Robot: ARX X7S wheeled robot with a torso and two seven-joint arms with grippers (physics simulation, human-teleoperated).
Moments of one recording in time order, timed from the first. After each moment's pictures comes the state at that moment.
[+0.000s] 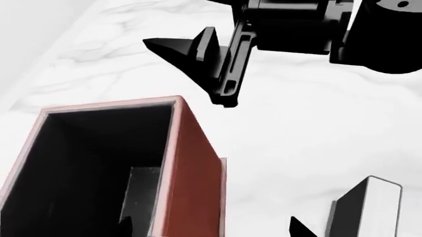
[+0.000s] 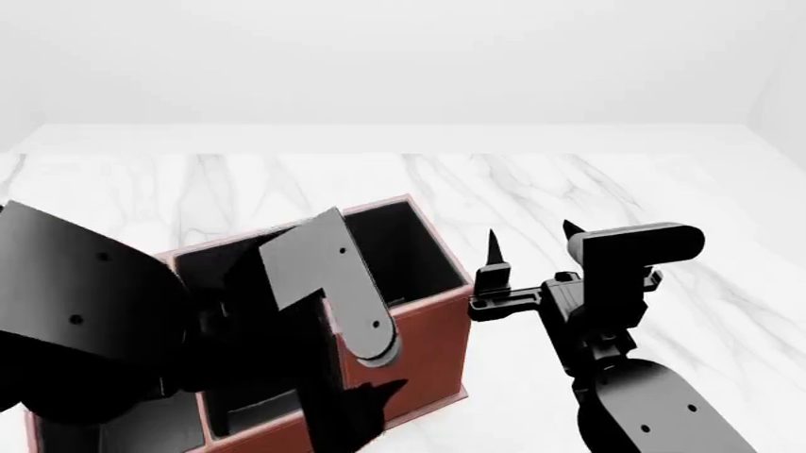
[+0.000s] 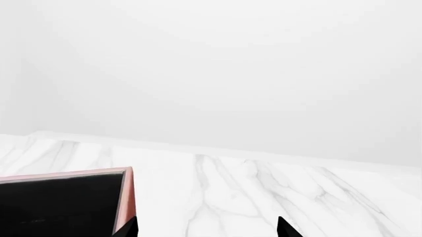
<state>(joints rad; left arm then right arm) -1.30 -0.62 0.61 0.47 -1.72 -1.53 -0.32 0.38 0.29 -0.14 -0.52 0.41 0.79 0.20</state>
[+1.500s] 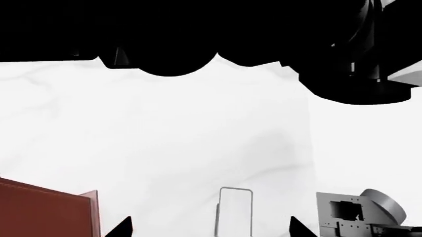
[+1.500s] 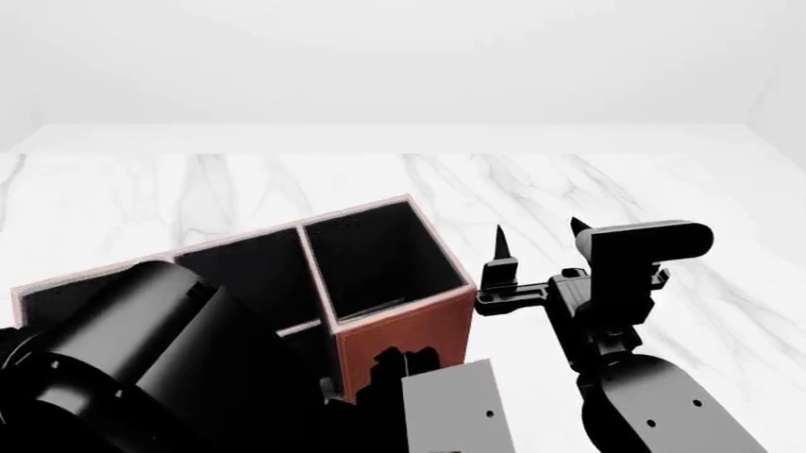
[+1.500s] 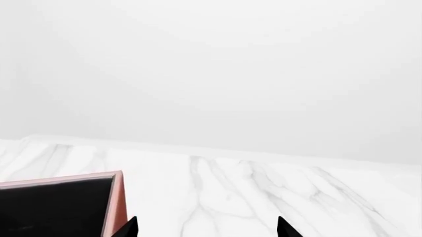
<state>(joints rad) -1.28 -0.42 0.92 0.53 -1.83 -1.35 -0.36 0.39 0.31 -0.14 -0.50 0.44 0.77 0.22</state>
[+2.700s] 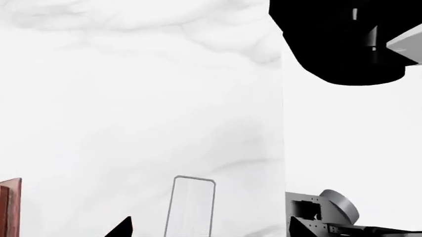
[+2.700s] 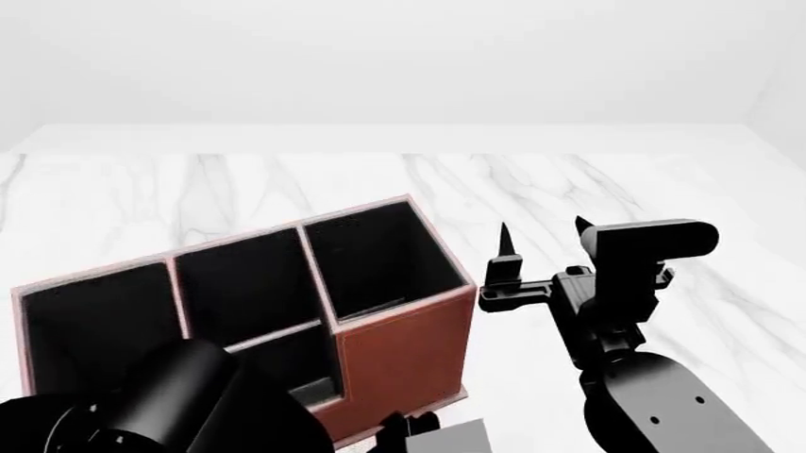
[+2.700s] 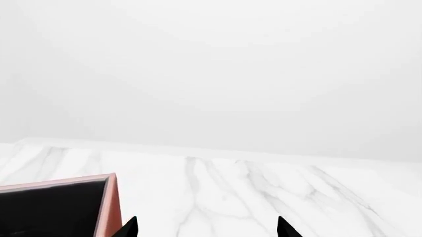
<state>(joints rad) -1.07 -0.44 1.01 0.56 -1.66 -1.27 -0.27 0.40 0.32 -0.14 -0.49 0.46 0.76 0.25</state>
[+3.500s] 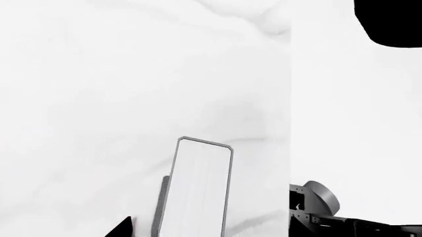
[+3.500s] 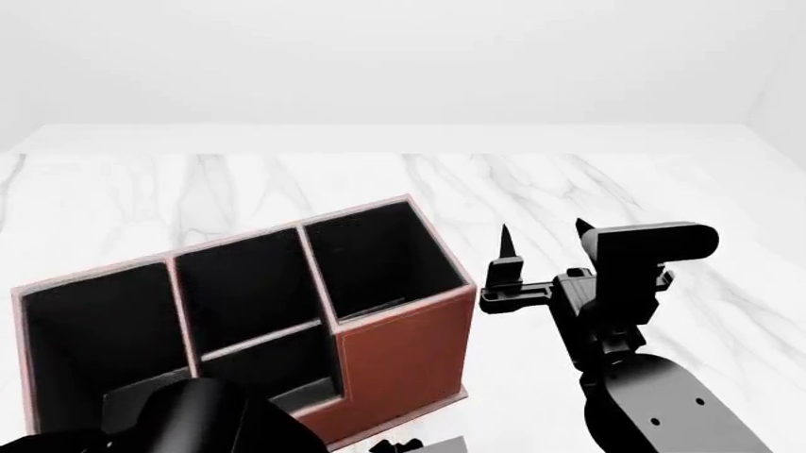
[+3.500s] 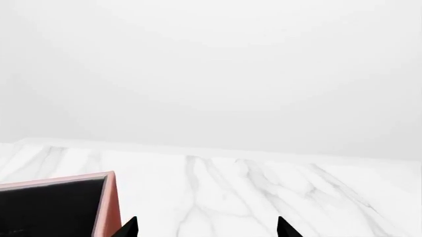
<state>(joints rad) -0.94 -0.48 1.10 0.50 -1.41 -1.21 -0.08 0.39 0.33 -0.14 -0.48 0.47 0.74 0.25</state>
